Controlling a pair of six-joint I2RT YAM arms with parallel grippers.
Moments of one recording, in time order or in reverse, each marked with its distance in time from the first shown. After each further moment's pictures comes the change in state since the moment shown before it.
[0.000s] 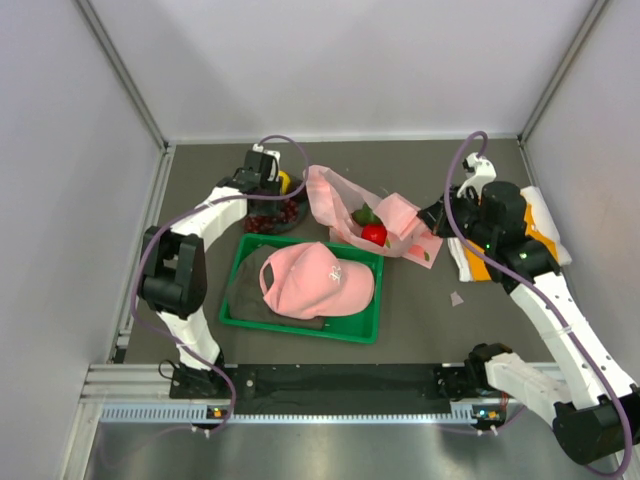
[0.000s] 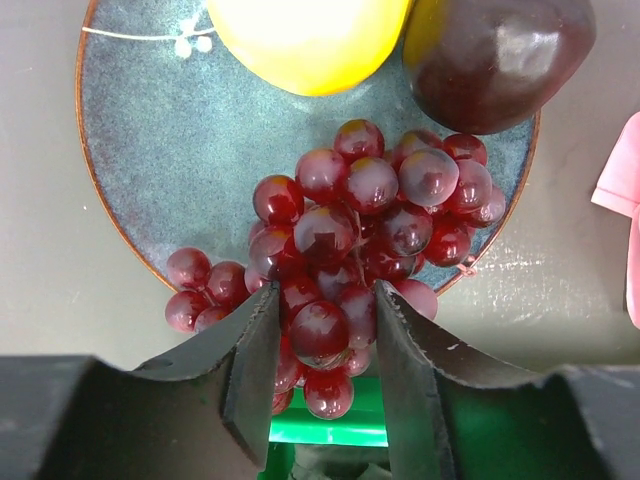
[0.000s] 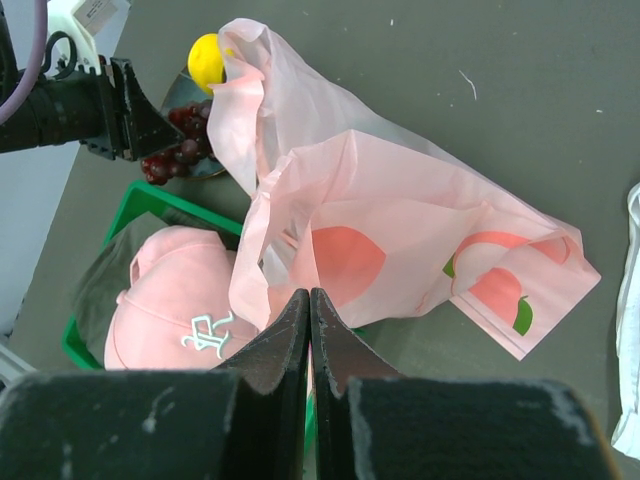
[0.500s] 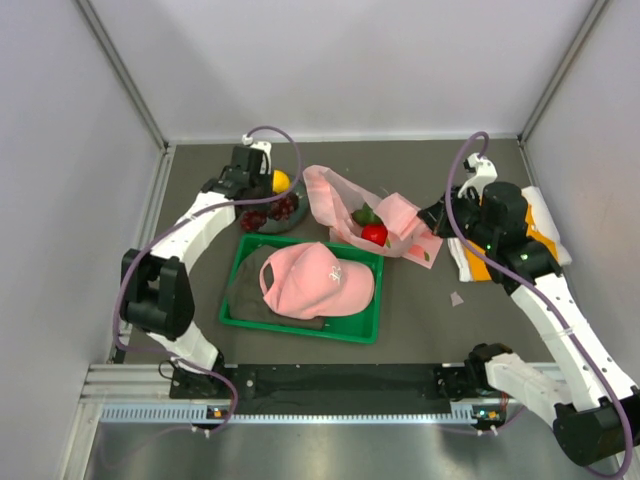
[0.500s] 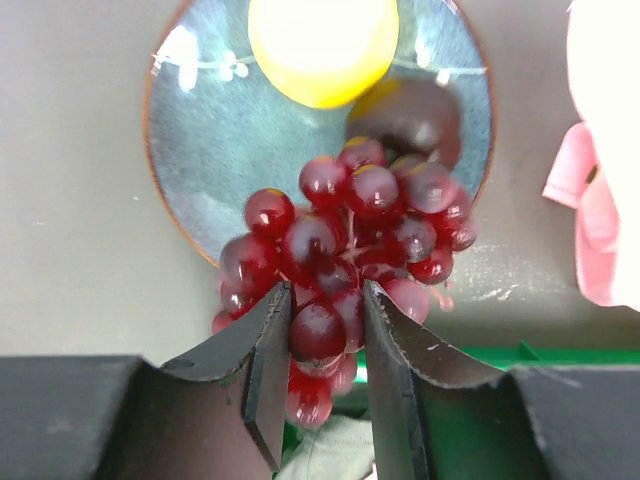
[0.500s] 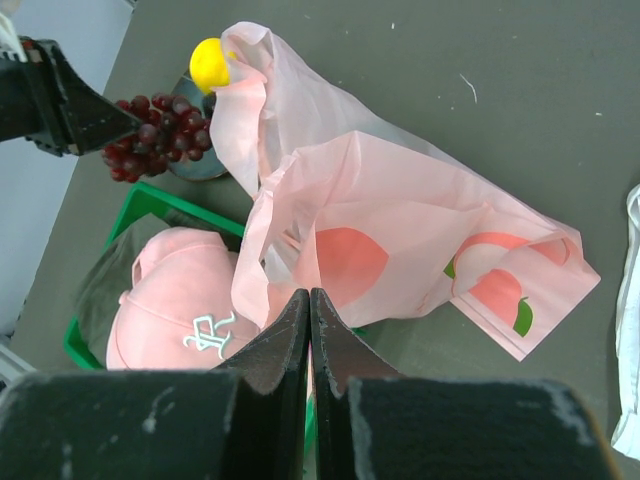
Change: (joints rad) left arm 0.000 -0.143 -0.026 -0.022 -0.006 -0.002; right arm 0.000 -0.008 0.000 0.000 0.000 0.001
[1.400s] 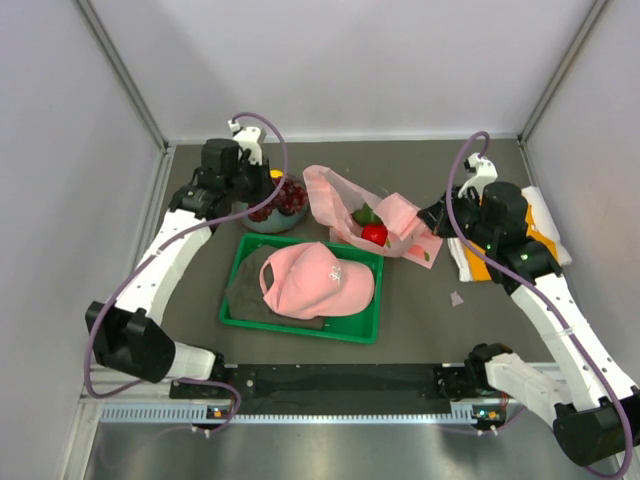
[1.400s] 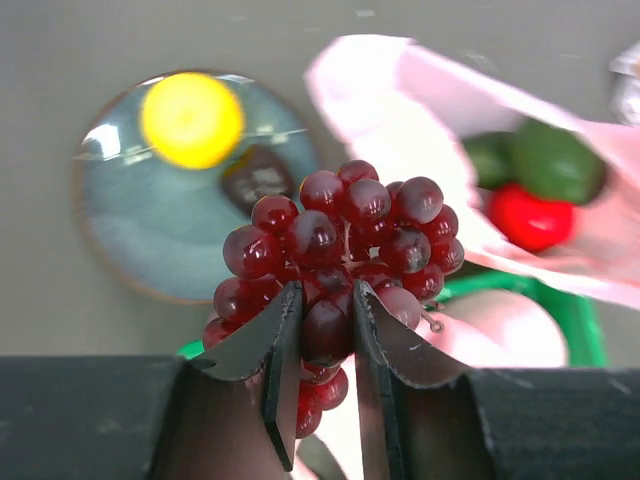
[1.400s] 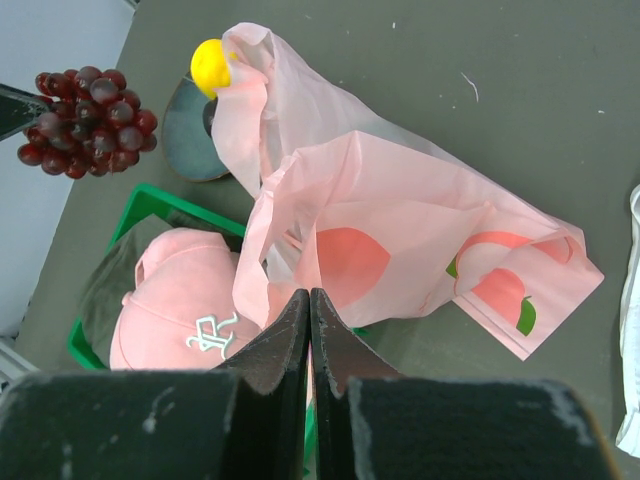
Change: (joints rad) left arm 0.002 -0.271 0.000 -0.019 0.242 0.000; right arm 0.000 0.000 0.000 0.000 0.000 0.010
